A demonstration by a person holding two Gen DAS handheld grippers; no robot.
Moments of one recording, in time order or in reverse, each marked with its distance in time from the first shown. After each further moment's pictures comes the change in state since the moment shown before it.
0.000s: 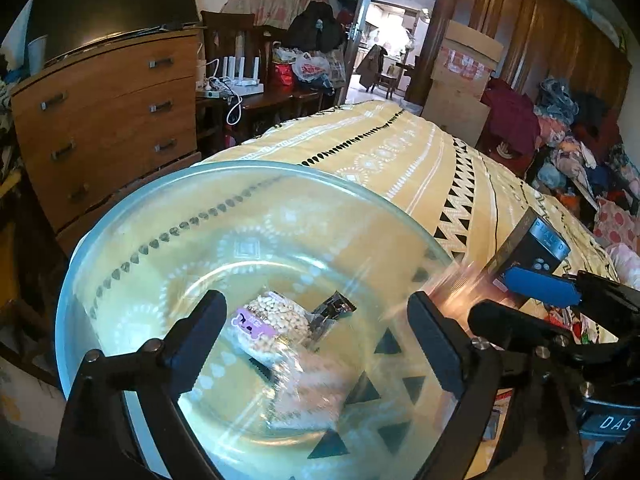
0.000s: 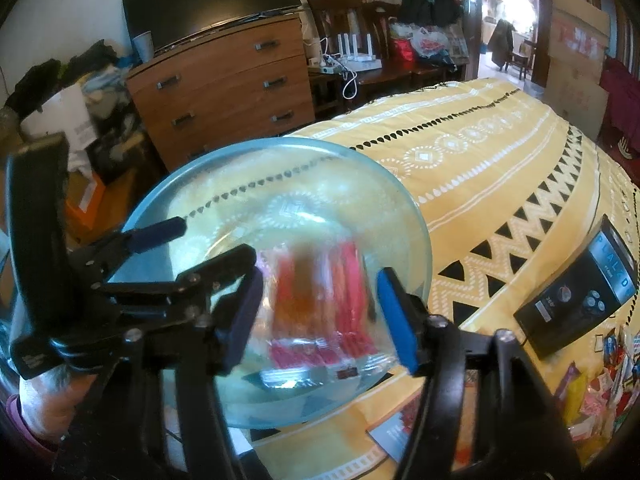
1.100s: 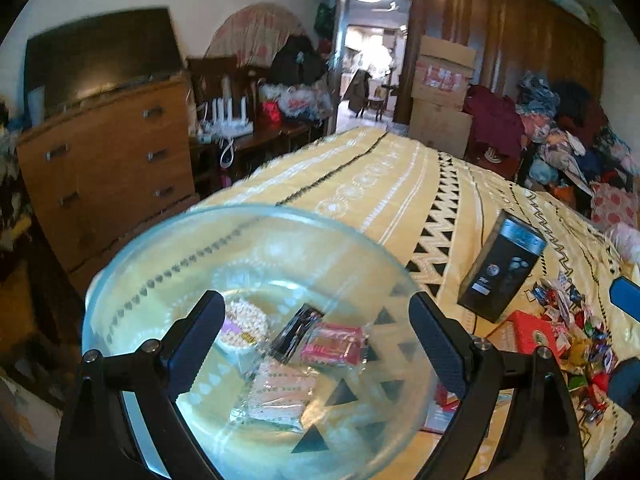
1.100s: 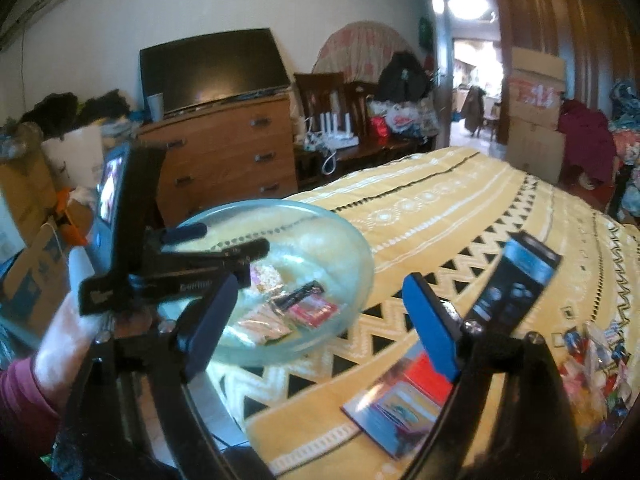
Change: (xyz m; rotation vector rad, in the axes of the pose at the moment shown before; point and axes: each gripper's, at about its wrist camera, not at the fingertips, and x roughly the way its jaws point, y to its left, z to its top) left arm -0.054 -0.053 -0.008 0.126 -0.134 0.028; right arm -0.125 -0.005 -0.071 -0.018 -0.307 -0.079
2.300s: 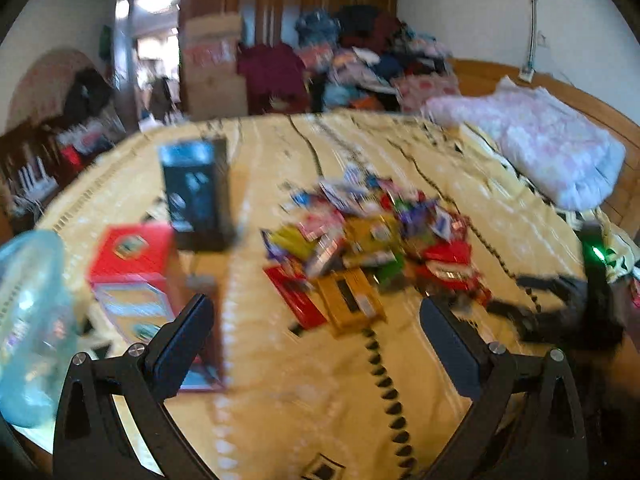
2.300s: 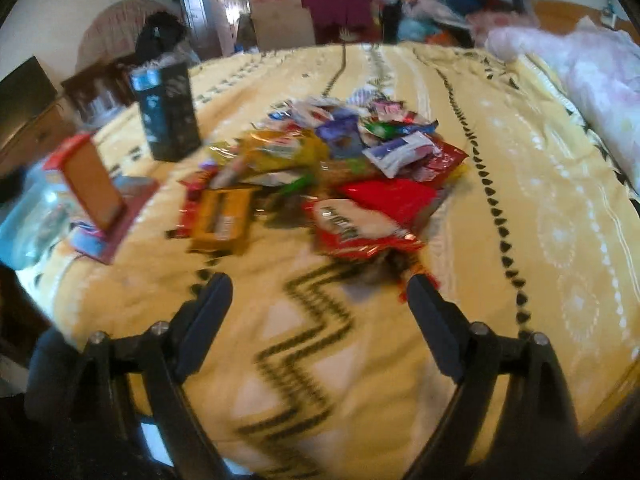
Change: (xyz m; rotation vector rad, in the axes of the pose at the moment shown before) left arm -0.063 -0.288 -0.137 0.442 0.090 -0.561; right arm -0.166 -0.242 -0.261 0.516 0.261 -0.577
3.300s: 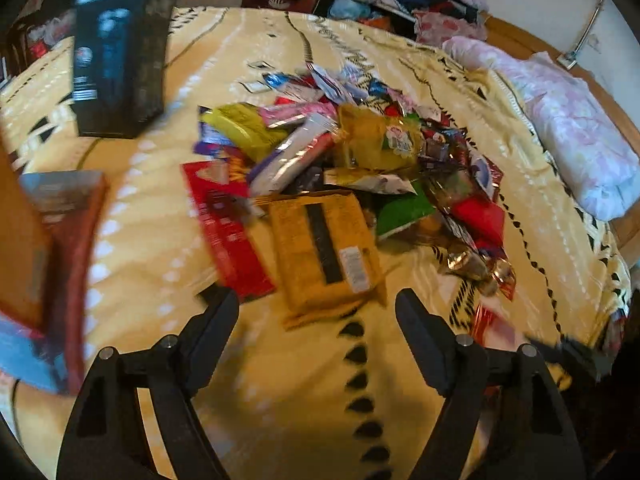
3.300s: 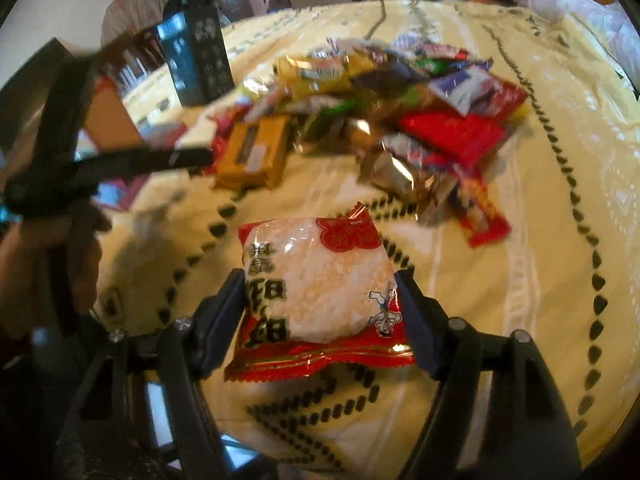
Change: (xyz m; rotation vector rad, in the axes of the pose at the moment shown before) left arm 0.179 -0.007 -0.030 -0.181 0.310 -0.119; right arm 0.014 0.016 -0.058 -0.005 0.130 0.162
